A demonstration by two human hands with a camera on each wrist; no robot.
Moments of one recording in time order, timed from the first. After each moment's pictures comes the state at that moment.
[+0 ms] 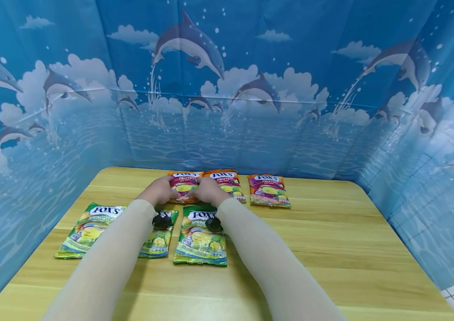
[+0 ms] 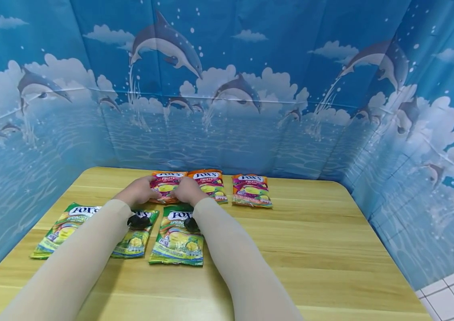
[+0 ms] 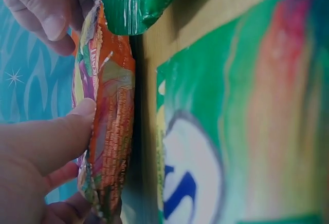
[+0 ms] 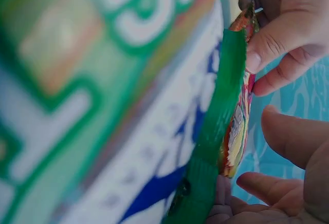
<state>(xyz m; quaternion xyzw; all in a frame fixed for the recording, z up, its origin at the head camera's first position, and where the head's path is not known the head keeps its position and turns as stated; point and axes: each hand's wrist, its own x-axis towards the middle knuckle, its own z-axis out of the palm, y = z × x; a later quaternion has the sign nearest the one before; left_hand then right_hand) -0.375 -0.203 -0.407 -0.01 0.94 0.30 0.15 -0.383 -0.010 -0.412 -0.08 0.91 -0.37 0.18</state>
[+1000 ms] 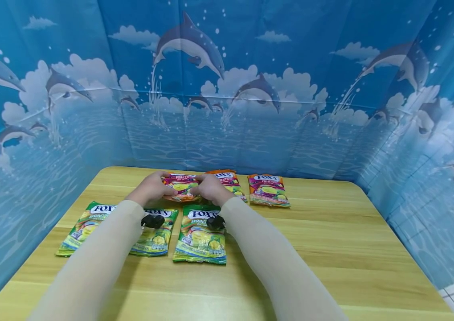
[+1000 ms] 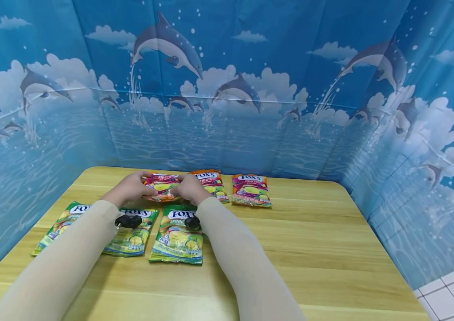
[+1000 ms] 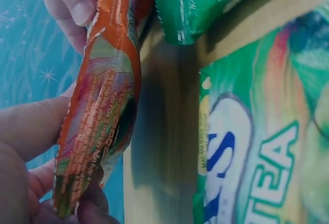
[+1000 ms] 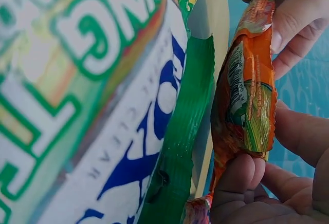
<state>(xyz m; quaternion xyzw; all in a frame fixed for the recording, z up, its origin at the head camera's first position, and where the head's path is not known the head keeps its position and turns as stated) -0.357 -0.220 -0.395 -0.01 0.90 0.42 0.13 -0.374 -0.004 -0.406 -0.06 0.85 -0.49 0.18</state>
